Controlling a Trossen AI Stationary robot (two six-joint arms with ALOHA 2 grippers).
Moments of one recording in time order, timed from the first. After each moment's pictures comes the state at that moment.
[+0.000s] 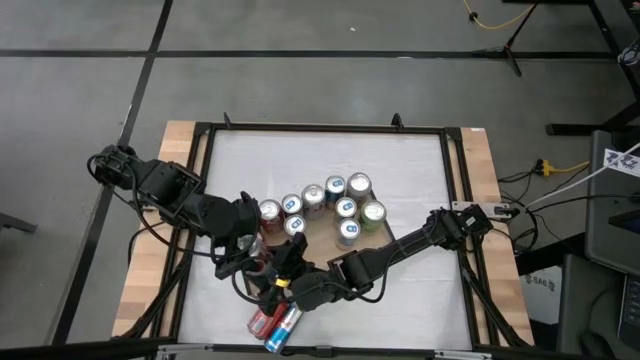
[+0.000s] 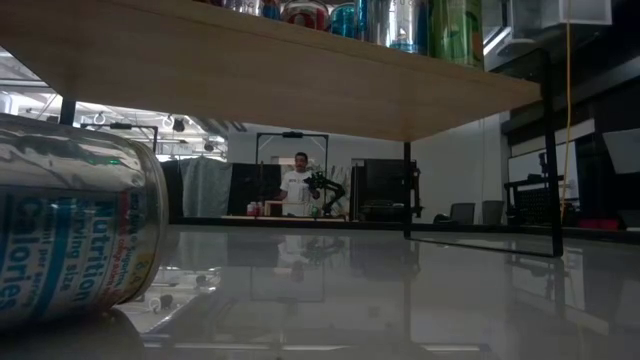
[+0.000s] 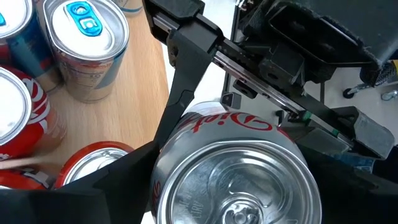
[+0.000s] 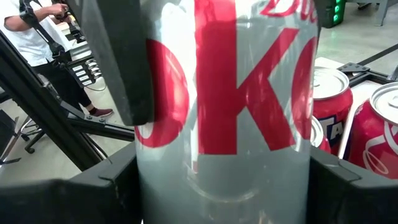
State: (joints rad) left arm -0.45 1.43 1.80 -1.21 0.01 -0.81; right arm 0.47 2.31 2.36 -0.34 0.71 0.52
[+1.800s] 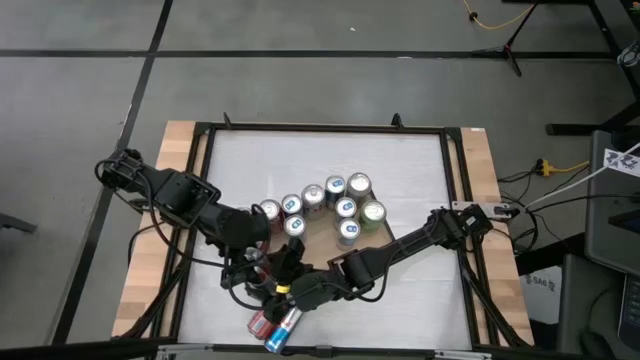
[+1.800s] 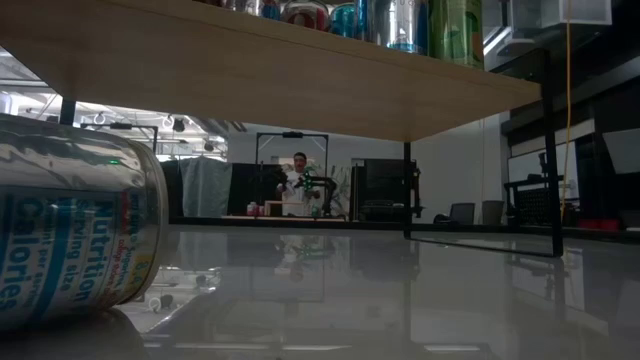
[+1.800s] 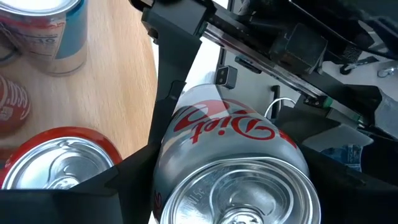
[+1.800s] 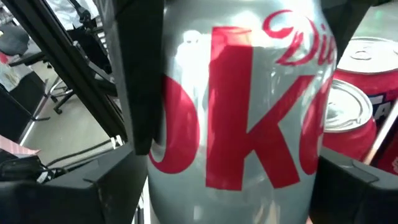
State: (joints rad) left arm -0.46 1.49 1.80 -1.22 0.12 -0.83; right arm 0.47 2.30 2.36 -0.41 0.55 0.51
